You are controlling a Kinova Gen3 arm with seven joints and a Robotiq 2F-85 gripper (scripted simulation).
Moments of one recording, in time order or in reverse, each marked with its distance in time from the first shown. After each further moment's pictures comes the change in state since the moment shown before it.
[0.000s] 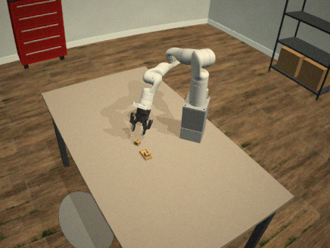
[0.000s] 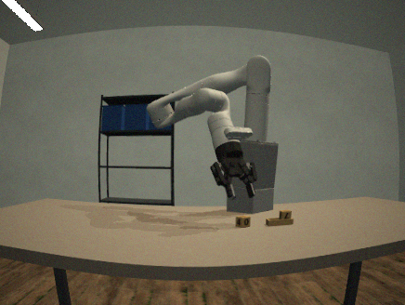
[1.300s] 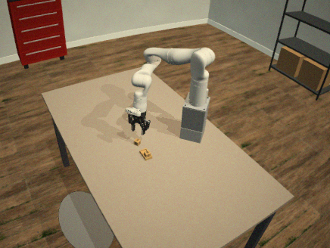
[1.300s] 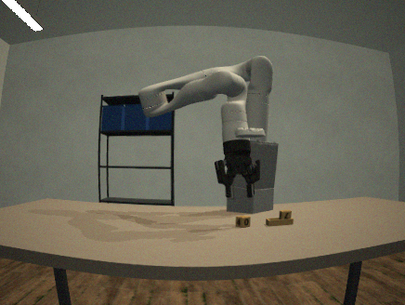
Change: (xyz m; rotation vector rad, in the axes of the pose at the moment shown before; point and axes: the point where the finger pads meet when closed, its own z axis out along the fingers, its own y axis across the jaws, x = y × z) arm -0.003 0.001 -0.001 0.001 -0.360 0.023
